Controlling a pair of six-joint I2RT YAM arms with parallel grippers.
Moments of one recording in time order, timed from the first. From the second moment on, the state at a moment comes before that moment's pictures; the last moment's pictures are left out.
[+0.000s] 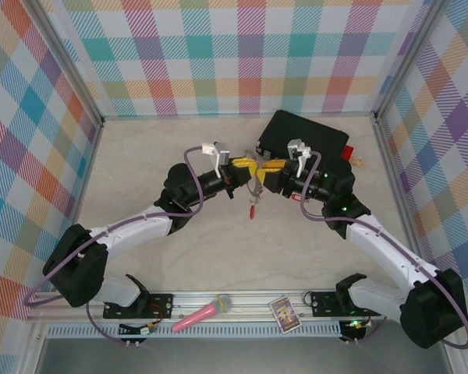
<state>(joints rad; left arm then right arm) -0.69 1.40 0.81 0.79 0.48 -0.39 0.44 1.08 0.74 0.33 -0.69 0.44</state>
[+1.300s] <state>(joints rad) -0.69 1.41 0.80 0.85 0.48 -0.44 0.35 1.27 0.73 0.68 -1.00 0.70</state>
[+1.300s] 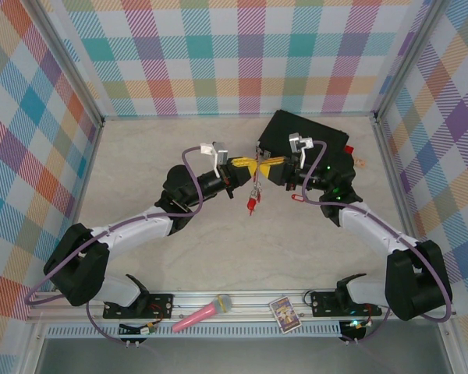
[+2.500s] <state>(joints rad) -0.63 1.38 0.83 0.58 0.50 -0.37 0.38 1.21 0.76 0.31 -0.90 0.41</state>
